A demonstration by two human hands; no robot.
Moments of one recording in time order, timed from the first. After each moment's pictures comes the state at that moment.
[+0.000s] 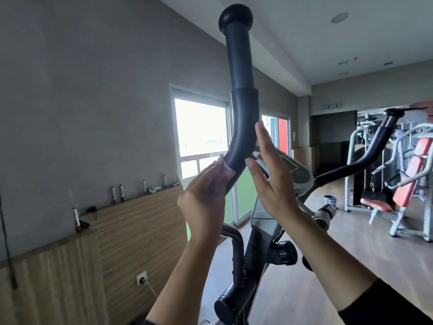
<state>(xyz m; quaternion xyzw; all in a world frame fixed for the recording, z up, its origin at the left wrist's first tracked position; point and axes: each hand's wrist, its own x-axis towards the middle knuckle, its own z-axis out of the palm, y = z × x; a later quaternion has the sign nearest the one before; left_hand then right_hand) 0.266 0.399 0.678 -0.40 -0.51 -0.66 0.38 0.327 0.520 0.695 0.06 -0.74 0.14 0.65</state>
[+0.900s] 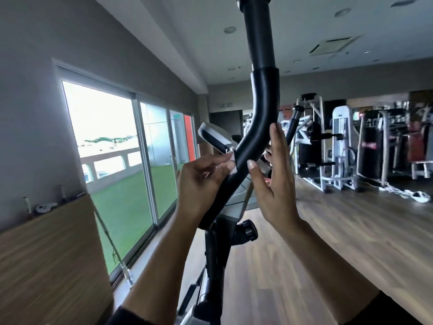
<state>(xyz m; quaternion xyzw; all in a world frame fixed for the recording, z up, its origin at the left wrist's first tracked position) 0.169 0.389 0.689 -0.61 -0.42 -0.67 -0.04 0.301 0.453 0.660 -0.16 -0.68 0.04 0.71</state>
